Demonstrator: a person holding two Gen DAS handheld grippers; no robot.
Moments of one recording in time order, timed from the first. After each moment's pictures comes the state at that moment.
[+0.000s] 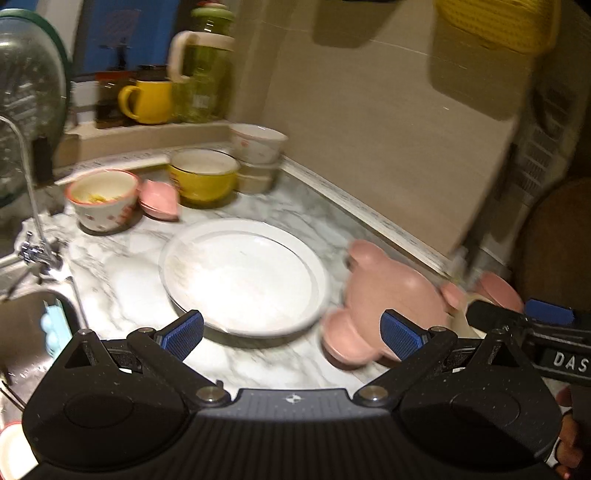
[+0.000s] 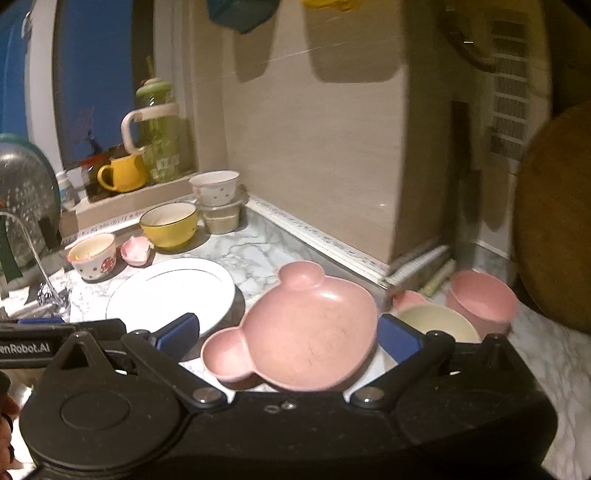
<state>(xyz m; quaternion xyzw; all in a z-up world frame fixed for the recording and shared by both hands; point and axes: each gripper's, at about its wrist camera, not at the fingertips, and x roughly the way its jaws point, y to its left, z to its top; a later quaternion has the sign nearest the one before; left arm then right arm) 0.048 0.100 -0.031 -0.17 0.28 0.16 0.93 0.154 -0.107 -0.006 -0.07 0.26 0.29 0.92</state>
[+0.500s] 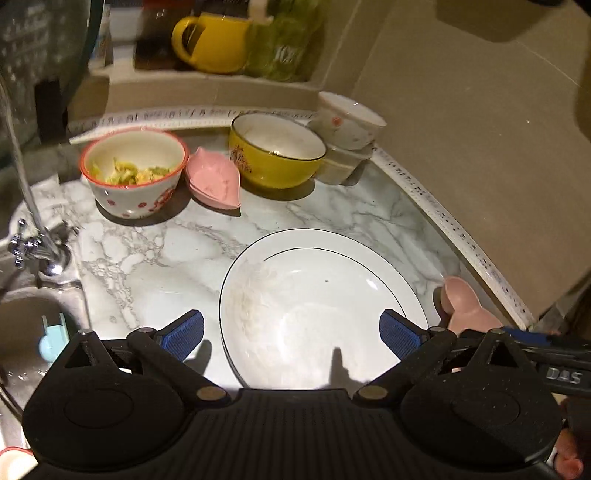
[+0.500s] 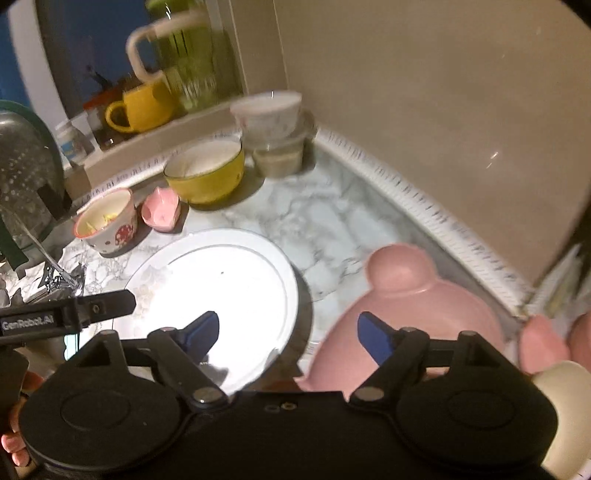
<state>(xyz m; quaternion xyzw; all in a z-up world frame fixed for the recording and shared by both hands) 0.123 0.222 -0.065 -0.26 0.34 0.20 0.88 0.268 0.019 -0.039 -0.09 0.41 0.37 0.83</state>
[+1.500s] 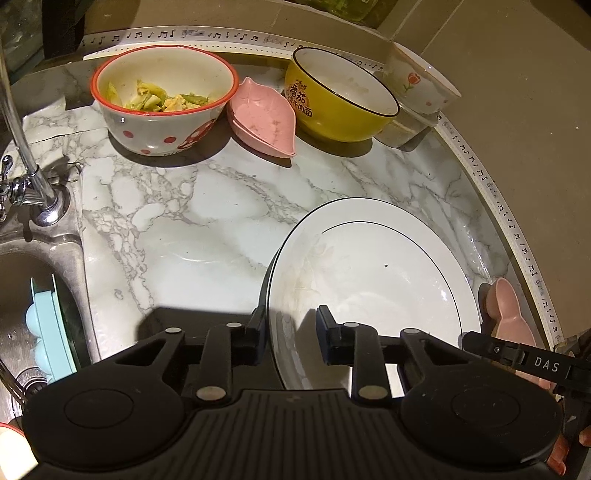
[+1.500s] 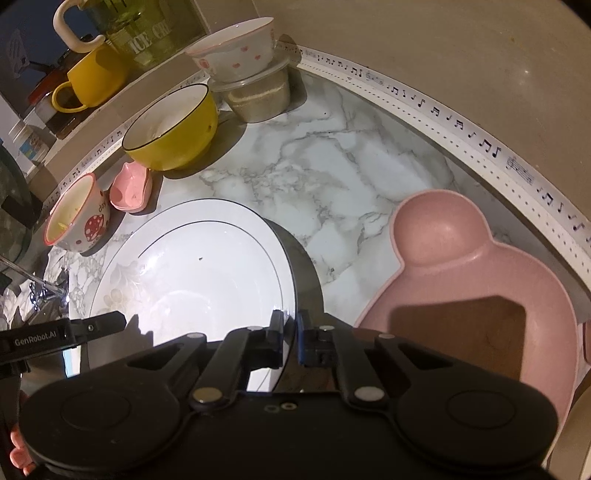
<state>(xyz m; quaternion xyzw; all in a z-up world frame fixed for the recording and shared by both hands) 0.139 0.268 -0.108 -0.33 0.41 0.21 0.82 0.312 0.053 -0.086 -0.06 0.52 0.35 0.78</state>
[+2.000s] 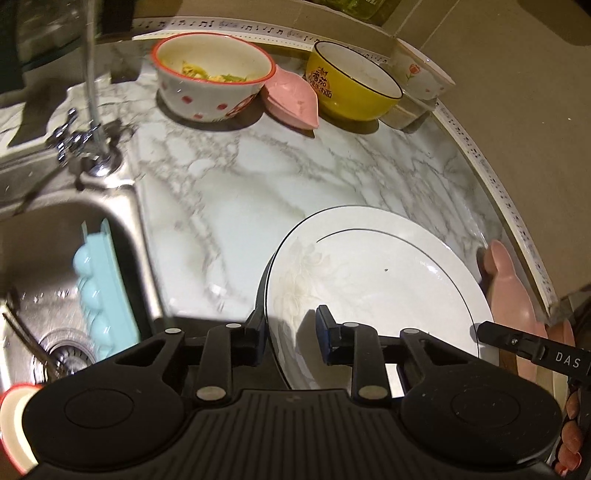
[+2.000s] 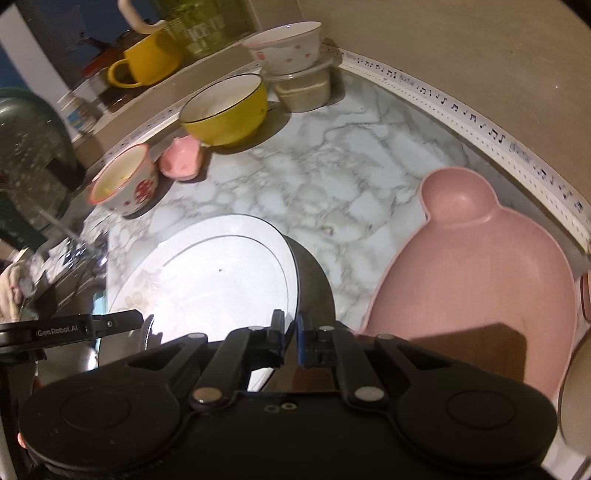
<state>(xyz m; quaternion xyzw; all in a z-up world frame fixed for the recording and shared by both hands) 0.073 0.247 -0.099 -0.33 0.41 0.21 0.82 0.252 0.033 -0.065 -0.07 0.50 0.39 0.77</state>
